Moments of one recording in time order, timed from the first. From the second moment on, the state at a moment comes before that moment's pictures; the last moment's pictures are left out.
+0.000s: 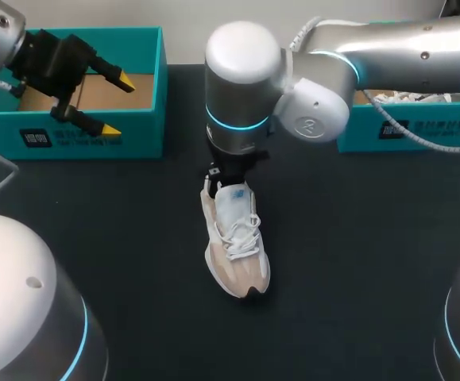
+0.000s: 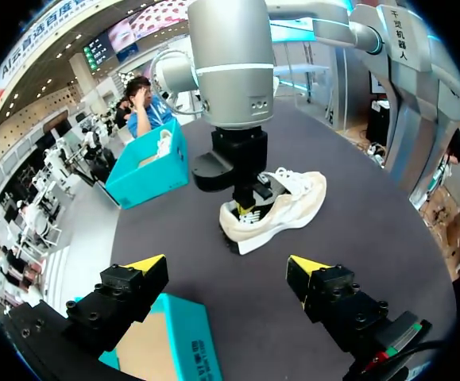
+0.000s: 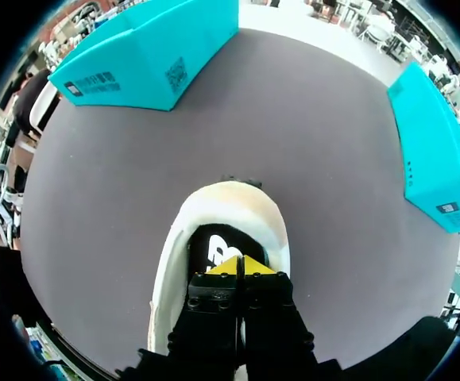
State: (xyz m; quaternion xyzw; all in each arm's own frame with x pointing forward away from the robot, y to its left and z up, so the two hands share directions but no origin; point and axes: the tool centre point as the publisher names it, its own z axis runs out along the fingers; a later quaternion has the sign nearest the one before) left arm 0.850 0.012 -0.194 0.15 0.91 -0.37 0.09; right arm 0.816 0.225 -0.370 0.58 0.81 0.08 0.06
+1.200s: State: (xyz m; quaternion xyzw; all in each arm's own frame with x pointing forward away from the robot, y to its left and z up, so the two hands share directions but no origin) left arm 0.850 0.012 -0.194 0.15 0.91 -0.37 0.09; right arm 0.827 0.230 -0.397 0.56 0.82 0.05 0.12
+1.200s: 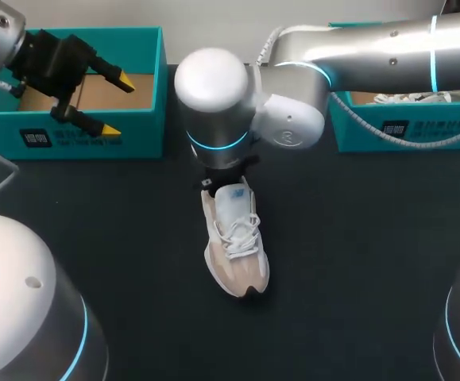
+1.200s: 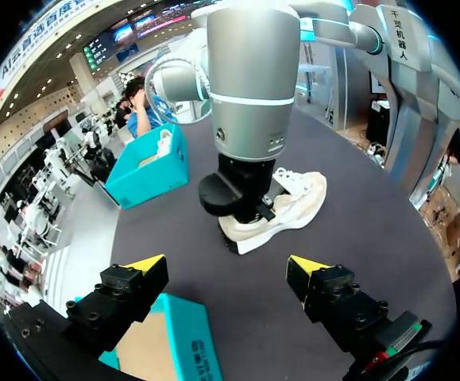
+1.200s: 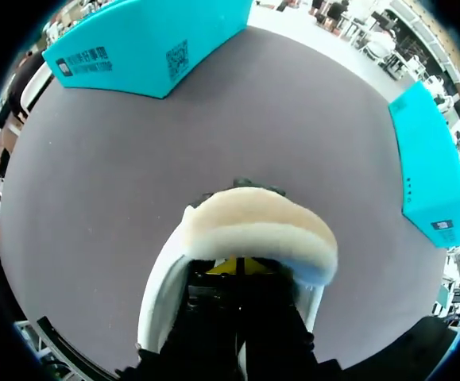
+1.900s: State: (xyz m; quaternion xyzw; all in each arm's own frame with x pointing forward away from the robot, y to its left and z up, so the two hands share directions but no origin) left arm 0.850 0.012 -0.194 0.15 0.91 -0.37 0.09; right arm 0.794 0.225 -0.364 0.58 0.81 0.02 0.07
